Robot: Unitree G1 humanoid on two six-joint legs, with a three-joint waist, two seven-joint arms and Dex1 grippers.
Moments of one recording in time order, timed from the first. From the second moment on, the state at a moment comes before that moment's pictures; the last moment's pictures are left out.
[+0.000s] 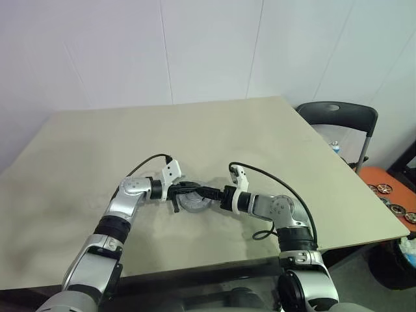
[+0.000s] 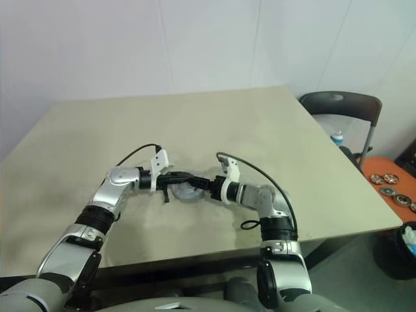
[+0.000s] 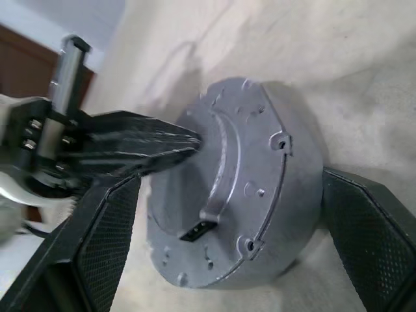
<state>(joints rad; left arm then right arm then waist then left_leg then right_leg) -0.58 0.35 -0.18 0.66 -0.09 -0.07 -1.12 -0.50 0.01 -0.18 0.29 0.51 1.13 0.51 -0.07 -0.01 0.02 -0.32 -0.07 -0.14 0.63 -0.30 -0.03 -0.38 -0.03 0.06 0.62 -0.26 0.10</state>
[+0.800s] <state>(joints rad) -0.49 0.51 -0.14 0.47 -0.17 0.06 -1.26 -0.49 0.02 -0.22 0.32 0.58 1.15 0.52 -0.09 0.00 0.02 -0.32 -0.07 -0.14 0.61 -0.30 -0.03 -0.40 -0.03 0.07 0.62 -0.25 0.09</state>
